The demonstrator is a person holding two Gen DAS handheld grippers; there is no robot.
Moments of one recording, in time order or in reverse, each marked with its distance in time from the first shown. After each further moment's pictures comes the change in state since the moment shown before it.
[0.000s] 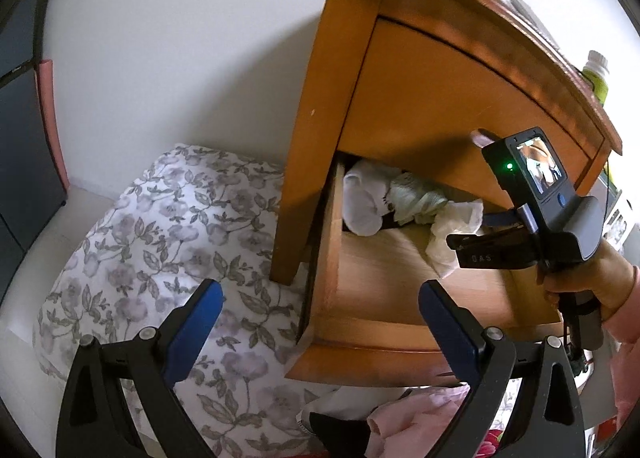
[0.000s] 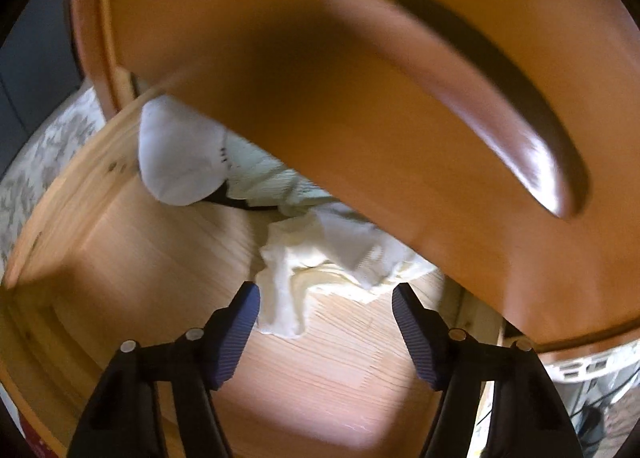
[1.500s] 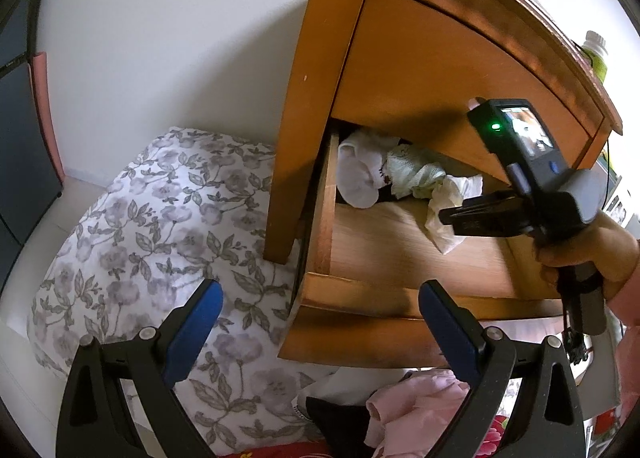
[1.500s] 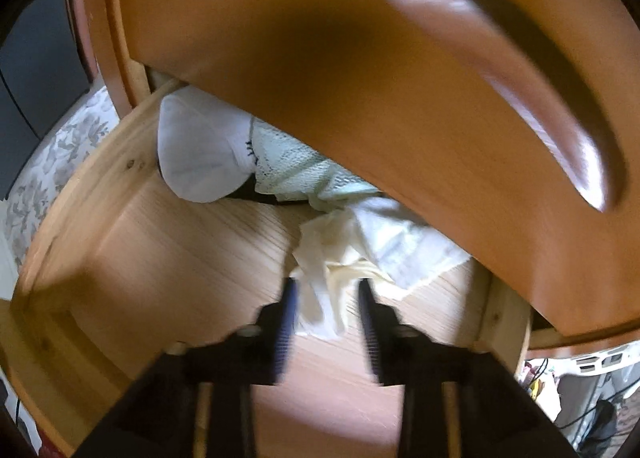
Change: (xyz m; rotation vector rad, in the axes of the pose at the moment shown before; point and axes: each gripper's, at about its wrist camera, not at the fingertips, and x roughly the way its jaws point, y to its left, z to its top) left arm 0.009 -0.003 -0.013 0.011 0.059 -0.014; right arm -0.003 0.022 0.012 0.043 0.039 0.067
